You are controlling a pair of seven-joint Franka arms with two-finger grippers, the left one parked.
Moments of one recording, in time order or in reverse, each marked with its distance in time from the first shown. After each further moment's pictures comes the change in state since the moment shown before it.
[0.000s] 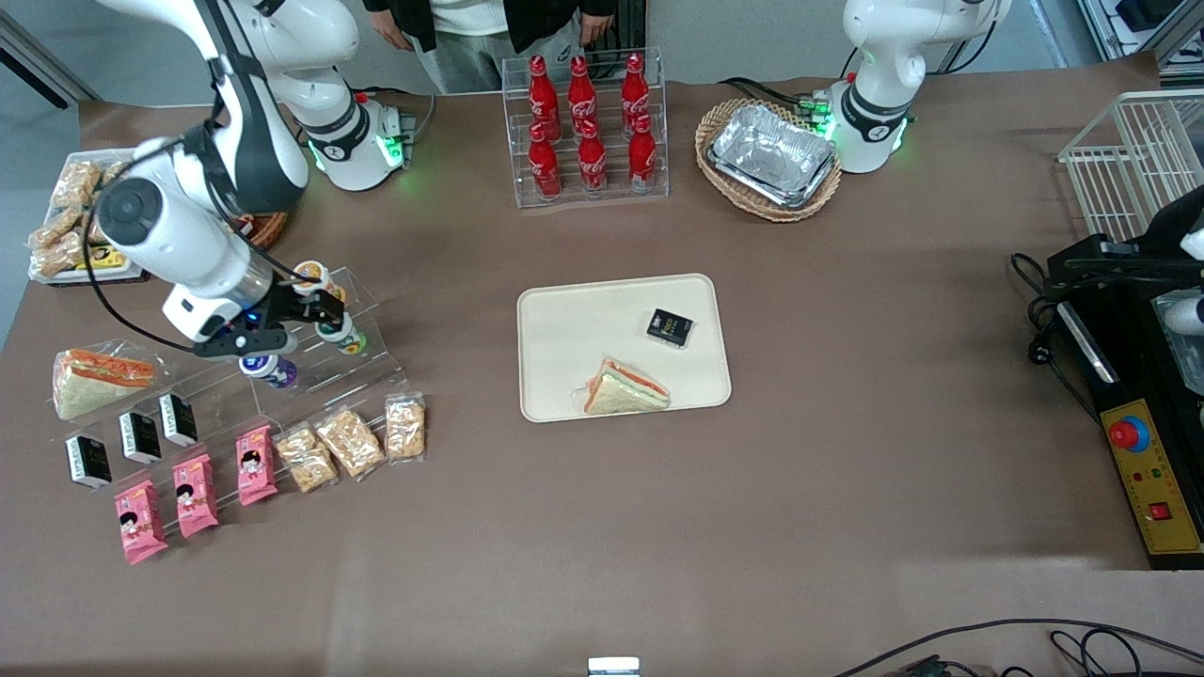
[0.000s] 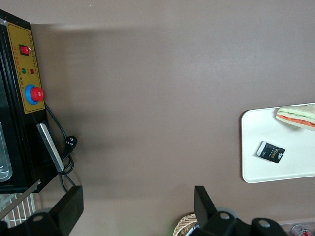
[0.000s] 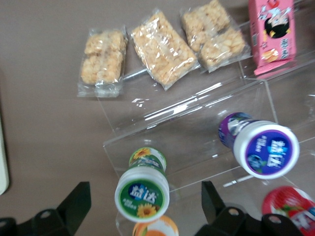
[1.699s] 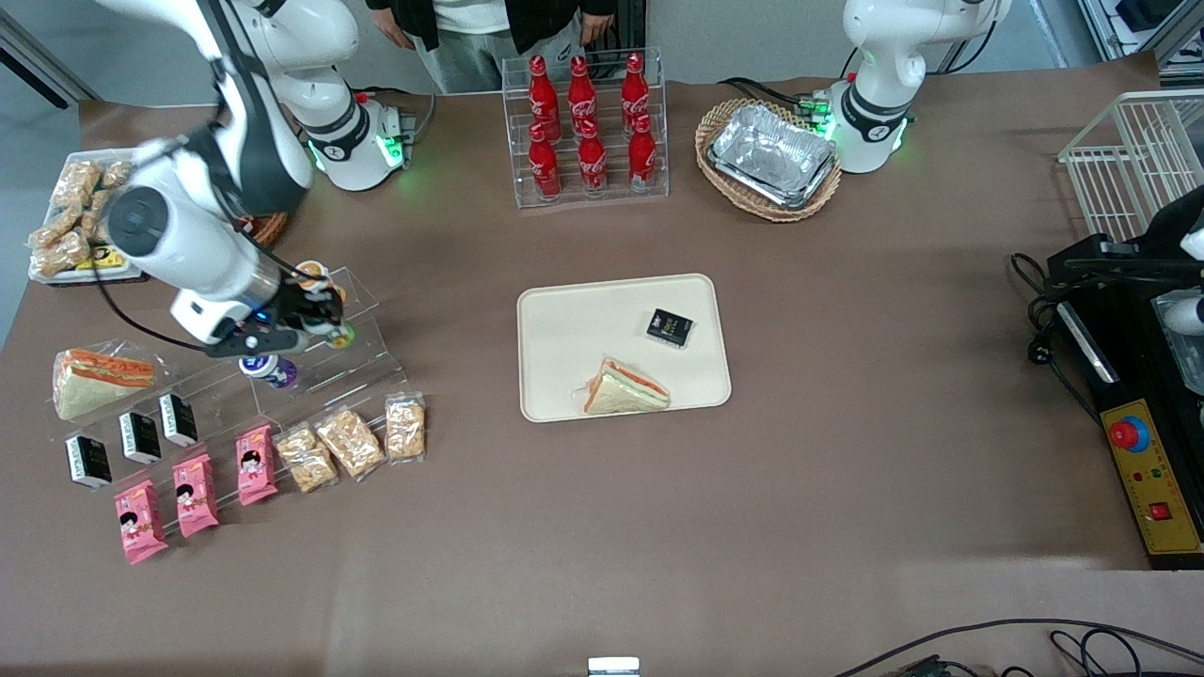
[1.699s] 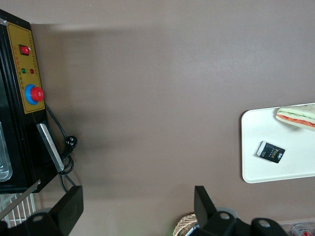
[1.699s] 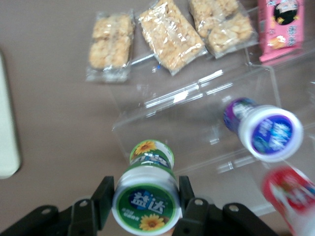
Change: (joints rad) arm 0.021 -0.011 -0.004 0.085 0.000 -0.175 0.008
